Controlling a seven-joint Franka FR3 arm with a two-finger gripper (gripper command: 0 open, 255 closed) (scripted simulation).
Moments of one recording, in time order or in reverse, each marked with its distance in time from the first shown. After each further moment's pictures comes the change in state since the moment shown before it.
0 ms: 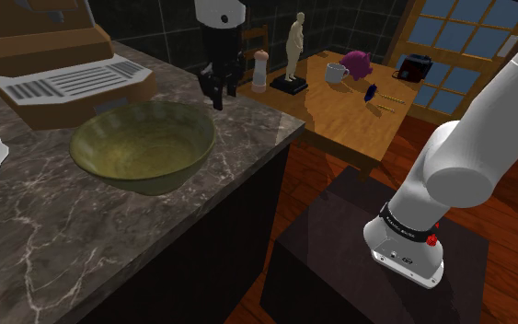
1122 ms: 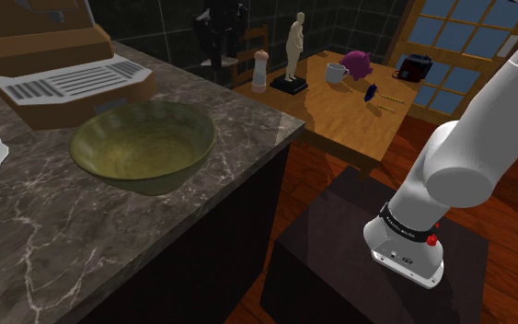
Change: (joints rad) arm -0.001 0.015 0.000 0.243 -0.003 -0.228 -0.015
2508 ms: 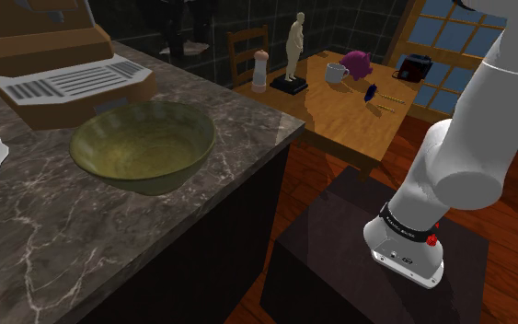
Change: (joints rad) arm 0.144 0.165 0.150 0.334 -0.069 -0.215 0.269
